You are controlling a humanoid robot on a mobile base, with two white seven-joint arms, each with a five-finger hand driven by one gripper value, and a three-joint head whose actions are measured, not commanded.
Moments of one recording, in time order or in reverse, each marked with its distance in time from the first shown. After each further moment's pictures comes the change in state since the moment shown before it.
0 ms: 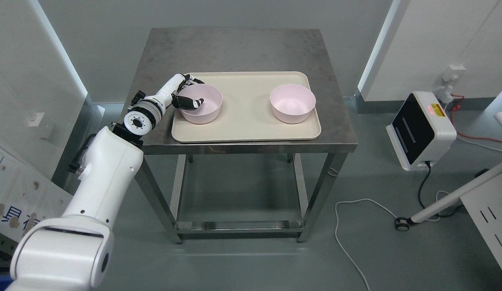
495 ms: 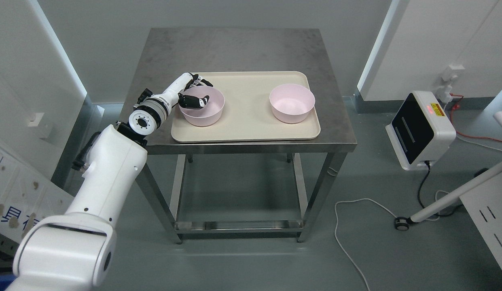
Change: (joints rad) left arm -0.012 -0.009 -0.026 0.013 -0.007 -0.053 -0.002; right arm 0.000 0.000 0.000 0.000 0.000 0.000 0.000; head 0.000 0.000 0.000
